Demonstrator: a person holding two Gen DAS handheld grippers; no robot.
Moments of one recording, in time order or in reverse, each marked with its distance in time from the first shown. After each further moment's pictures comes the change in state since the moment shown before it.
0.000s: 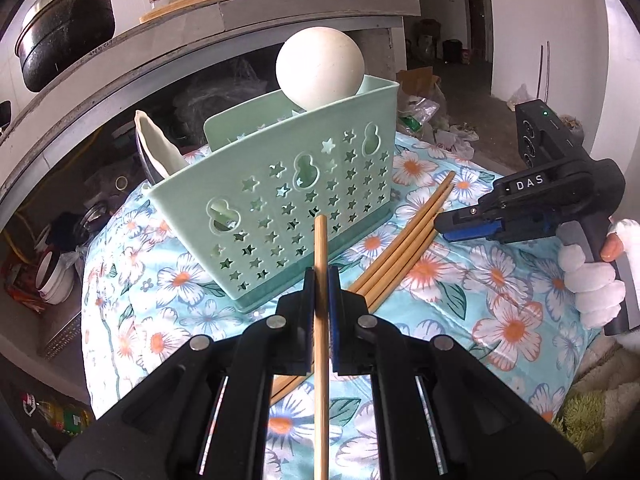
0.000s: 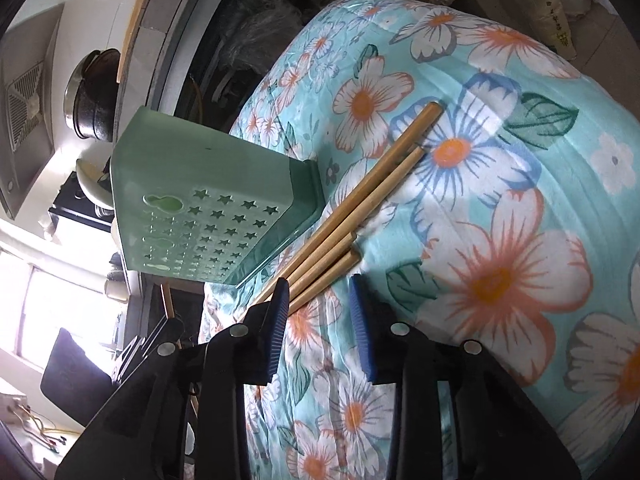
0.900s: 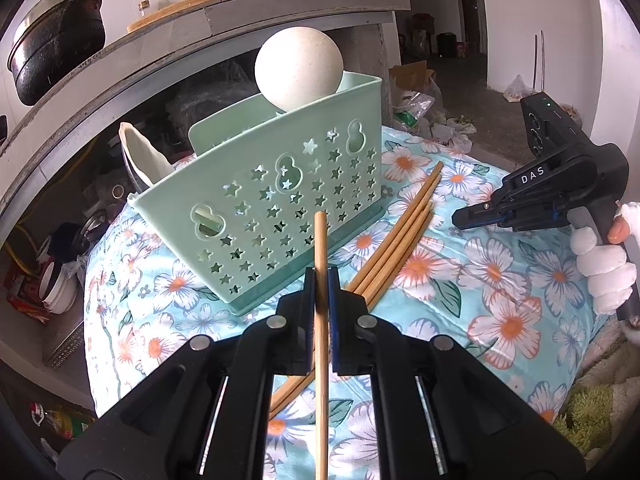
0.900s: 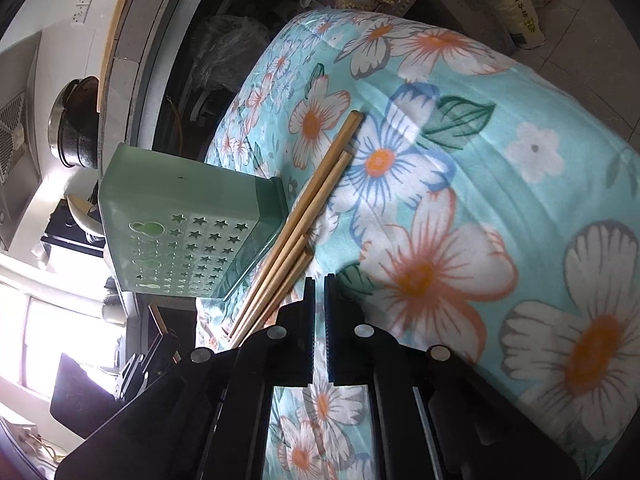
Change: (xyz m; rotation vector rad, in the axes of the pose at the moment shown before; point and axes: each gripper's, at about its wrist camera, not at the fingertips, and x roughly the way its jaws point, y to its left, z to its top) left arm 0.000 -0.012 0.000 0.042 0.008 0.009; right arm -0.032 -0.021 -0.009 0.059 -0.031 -0.066
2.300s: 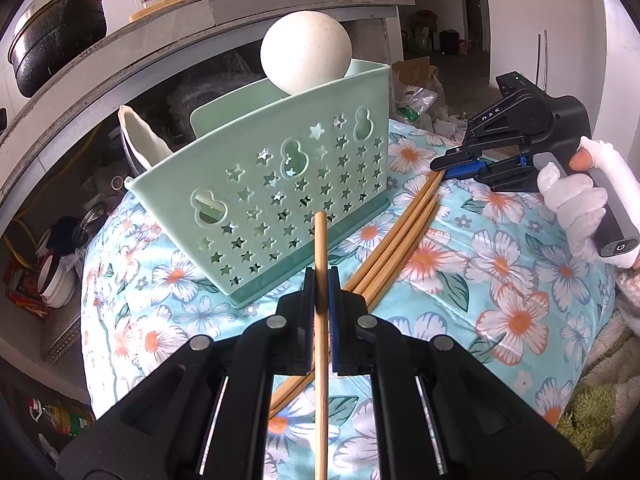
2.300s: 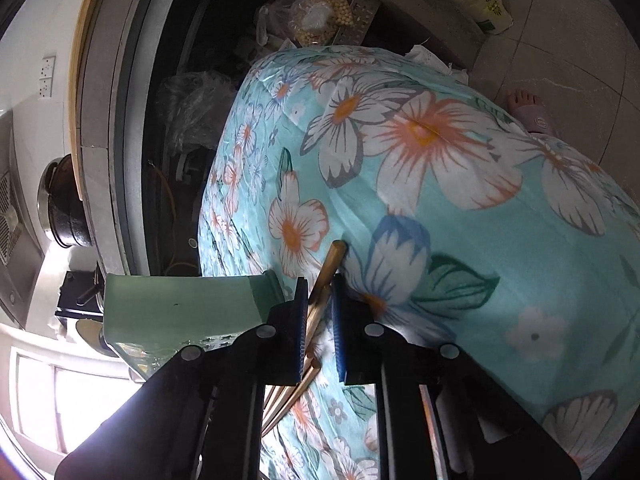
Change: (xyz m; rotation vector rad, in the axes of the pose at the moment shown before) left arm 0.007 0.005 -0.007 -0.012 0.019 0.002; right arm 0.013 -0.011 0.060 0.209 -0.060 0.048
